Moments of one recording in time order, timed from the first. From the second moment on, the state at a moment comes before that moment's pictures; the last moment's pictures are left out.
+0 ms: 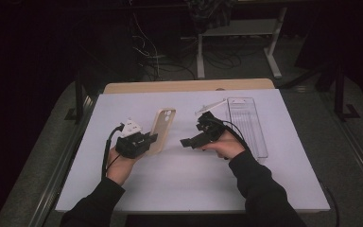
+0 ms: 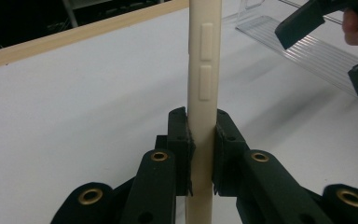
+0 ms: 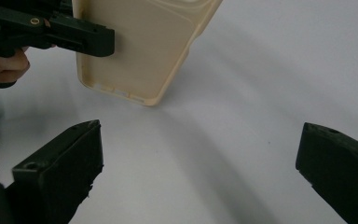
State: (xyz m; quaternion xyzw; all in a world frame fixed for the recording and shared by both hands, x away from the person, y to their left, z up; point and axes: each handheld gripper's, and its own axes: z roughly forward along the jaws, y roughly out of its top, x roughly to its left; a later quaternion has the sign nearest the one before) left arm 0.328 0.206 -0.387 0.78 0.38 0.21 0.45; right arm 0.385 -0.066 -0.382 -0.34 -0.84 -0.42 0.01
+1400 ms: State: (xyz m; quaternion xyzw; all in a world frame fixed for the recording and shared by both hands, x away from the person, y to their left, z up) left arm 0.319 0.178 -0.389 0.77 0.40 0.22 0.45; right arm 0.386 -0.058 -0.386 -0.34 -0.80 -0.50 0.01
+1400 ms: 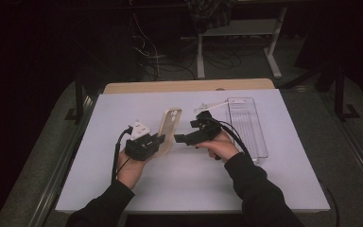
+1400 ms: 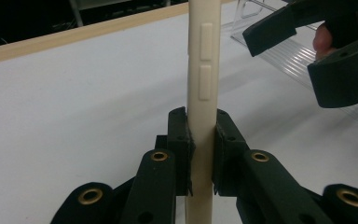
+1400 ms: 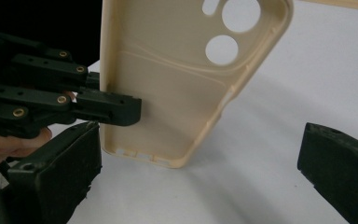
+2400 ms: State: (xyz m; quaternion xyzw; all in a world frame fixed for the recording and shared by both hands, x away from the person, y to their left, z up) left arm 0.307 0.151 -0.392 0.77 0.38 0.22 0.46; right arm 0.386 -0.056 -0.386 -0.36 -0.77 -0.52 0.03
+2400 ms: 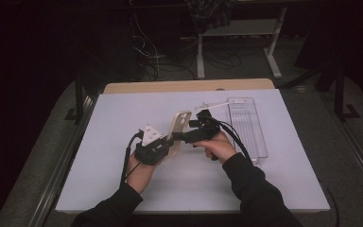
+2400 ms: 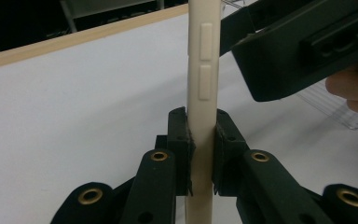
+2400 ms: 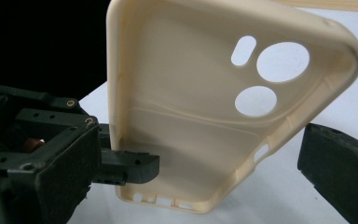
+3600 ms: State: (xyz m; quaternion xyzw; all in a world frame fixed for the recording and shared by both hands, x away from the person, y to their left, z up) left arm 0.297 0.136 -0.394 0.78 0.36 0.22 0.46; right arm 0.387 -0.052 -0.387 -0.37 -0.77 -0.51 0.03
